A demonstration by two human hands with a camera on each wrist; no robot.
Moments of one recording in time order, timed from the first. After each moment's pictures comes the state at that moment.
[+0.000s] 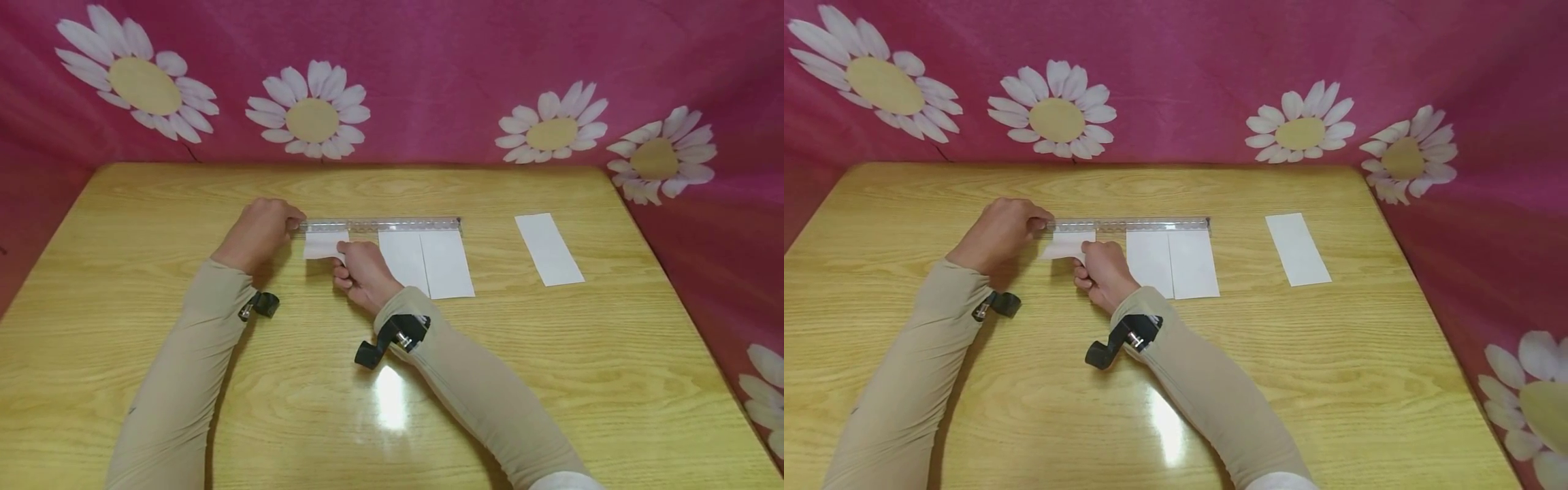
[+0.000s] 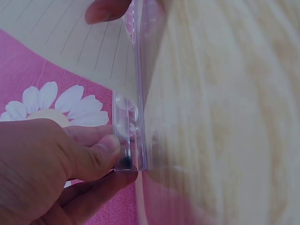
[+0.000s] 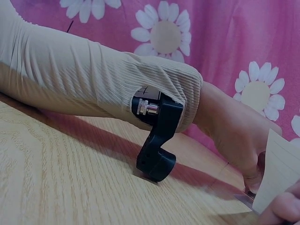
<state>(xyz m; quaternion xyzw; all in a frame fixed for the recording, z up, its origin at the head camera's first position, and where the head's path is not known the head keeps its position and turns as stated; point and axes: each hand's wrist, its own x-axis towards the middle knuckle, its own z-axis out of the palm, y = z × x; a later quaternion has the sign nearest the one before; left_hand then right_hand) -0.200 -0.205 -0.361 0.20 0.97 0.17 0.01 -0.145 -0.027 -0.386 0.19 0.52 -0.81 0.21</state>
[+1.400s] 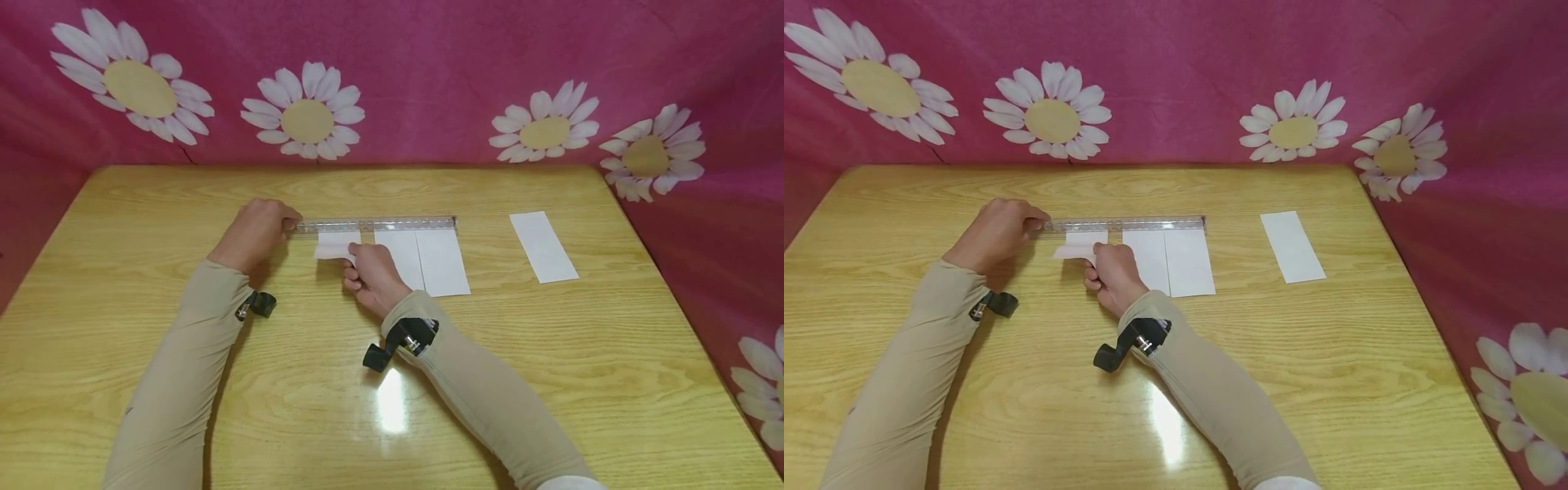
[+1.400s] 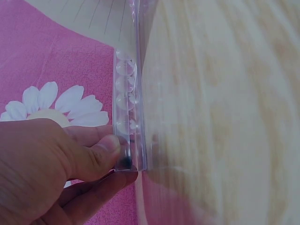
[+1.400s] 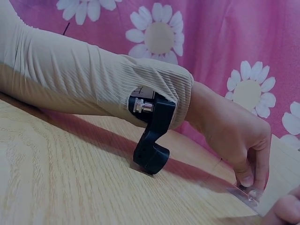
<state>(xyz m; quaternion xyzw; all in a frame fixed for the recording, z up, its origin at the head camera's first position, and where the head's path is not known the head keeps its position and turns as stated) -0.200 -0.205 -0.361 0.21 0.96 0.16 0.00 -0.139 -0.012 -0.388 0.22 0.50 -0.82 0.18</state>
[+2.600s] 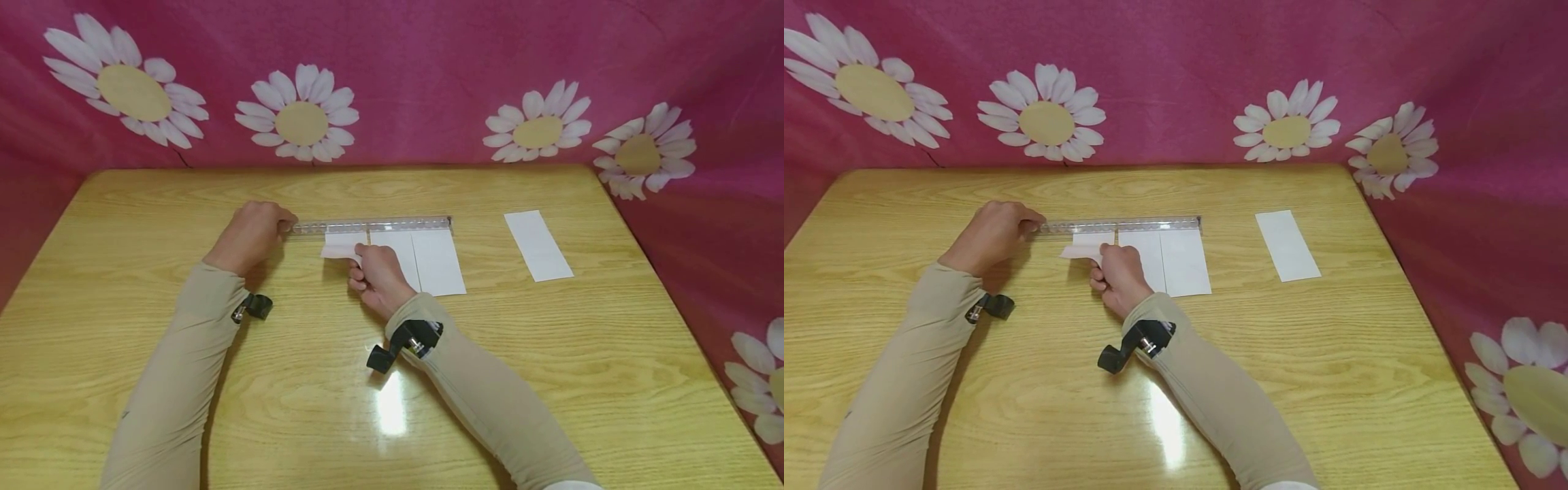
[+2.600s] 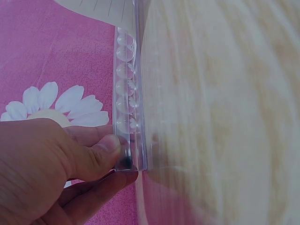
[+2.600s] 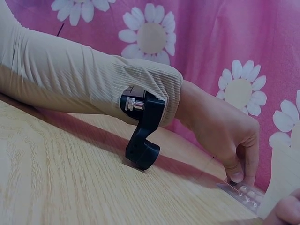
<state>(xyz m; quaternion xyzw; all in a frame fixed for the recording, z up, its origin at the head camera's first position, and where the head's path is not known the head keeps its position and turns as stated) -0.199 -0.204 -0.360 0.21 0.97 0.16 0.01 -0.135 0.000 -0.386 0.22 0.50 -0.82 0.16</state>
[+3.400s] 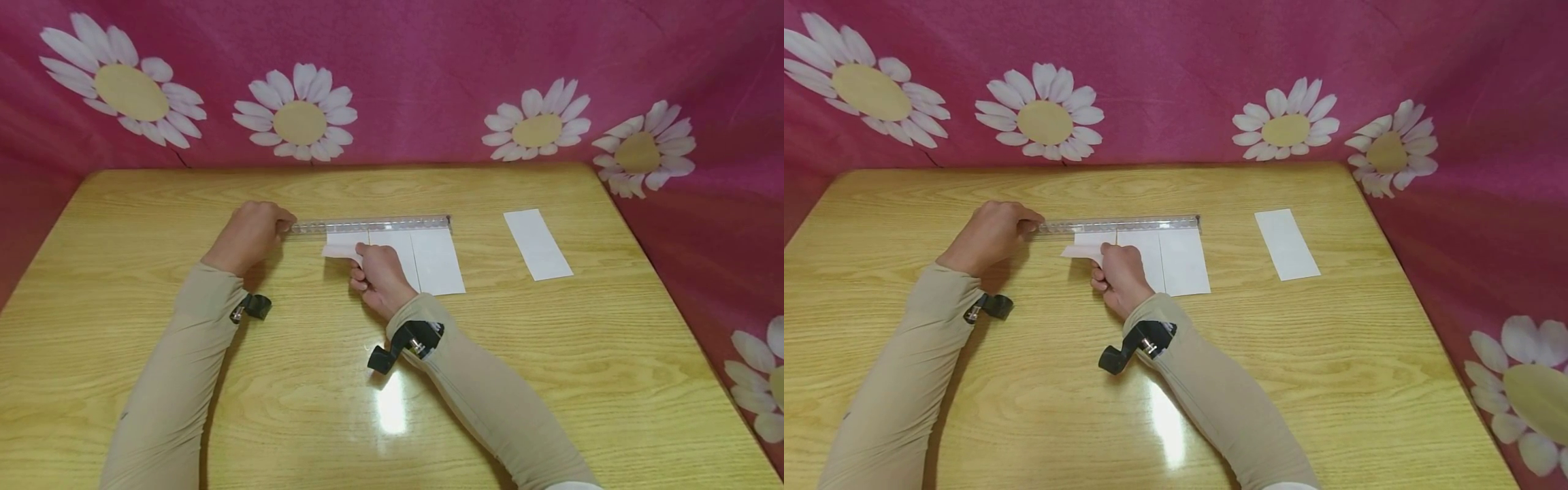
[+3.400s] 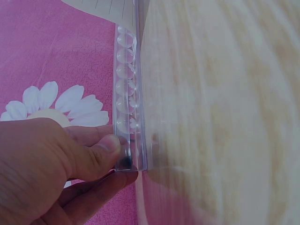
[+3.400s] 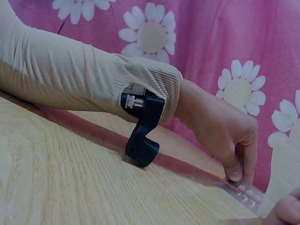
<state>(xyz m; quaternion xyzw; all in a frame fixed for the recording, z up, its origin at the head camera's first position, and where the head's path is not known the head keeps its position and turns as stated) -0.198 -0.203 -0.359 0.21 0.97 0.16 0.01 -0.134 0.003 -0.386 0.23 0.50 -0.82 0.16</state>
